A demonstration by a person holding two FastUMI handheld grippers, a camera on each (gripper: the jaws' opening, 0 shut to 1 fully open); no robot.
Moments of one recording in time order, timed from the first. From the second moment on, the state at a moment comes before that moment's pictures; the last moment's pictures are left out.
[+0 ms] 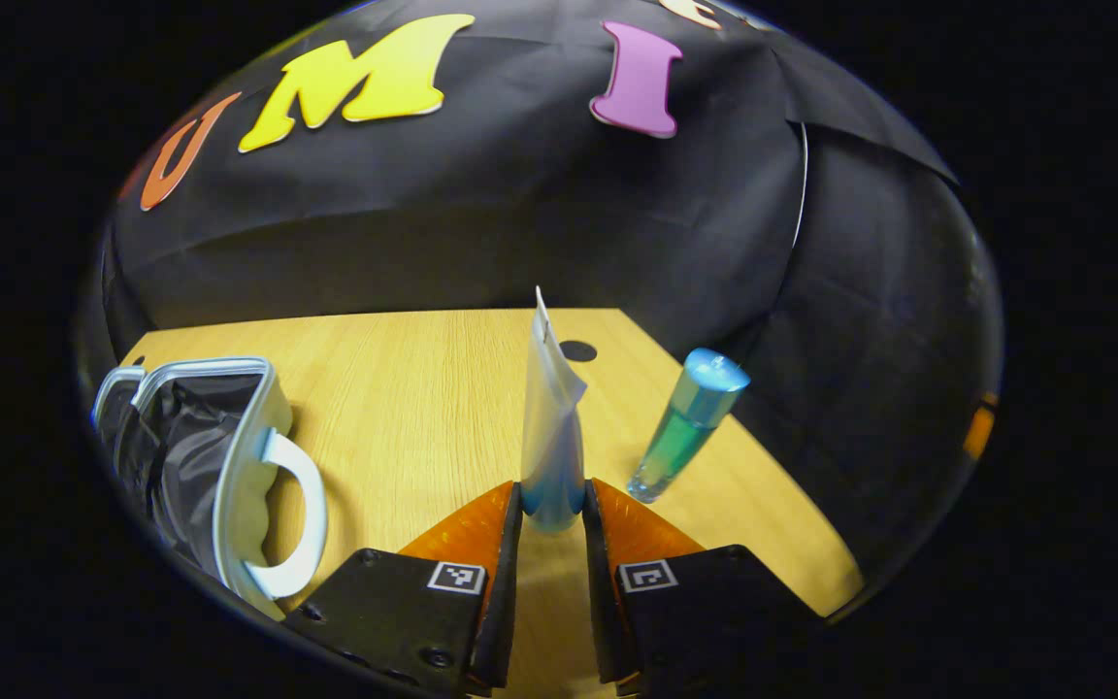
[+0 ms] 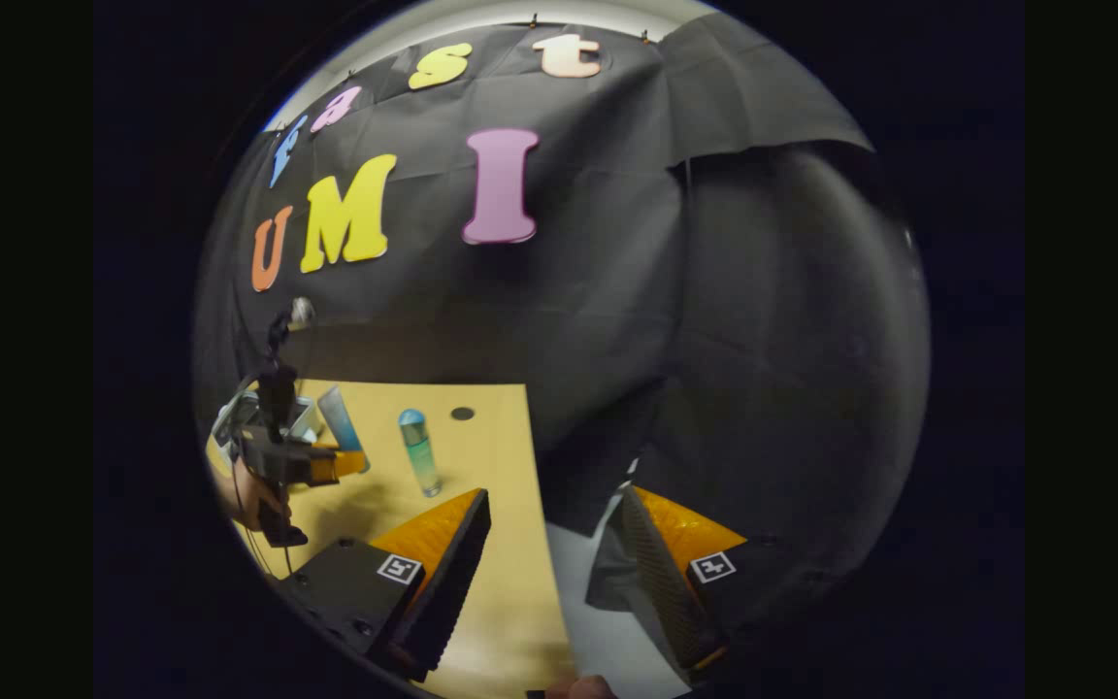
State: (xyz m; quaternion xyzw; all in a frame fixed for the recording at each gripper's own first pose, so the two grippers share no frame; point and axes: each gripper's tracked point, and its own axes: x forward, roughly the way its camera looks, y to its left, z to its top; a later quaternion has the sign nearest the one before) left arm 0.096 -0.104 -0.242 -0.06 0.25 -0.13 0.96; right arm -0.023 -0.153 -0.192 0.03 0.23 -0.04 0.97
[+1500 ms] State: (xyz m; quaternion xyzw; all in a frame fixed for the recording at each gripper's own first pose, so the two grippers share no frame) left arm -0.078 0.084 -0.129 -0.11 0.22 0.08 0.97; right arm 0.152 -0.008 -0.338 0.00 0.33 0.07 0.94
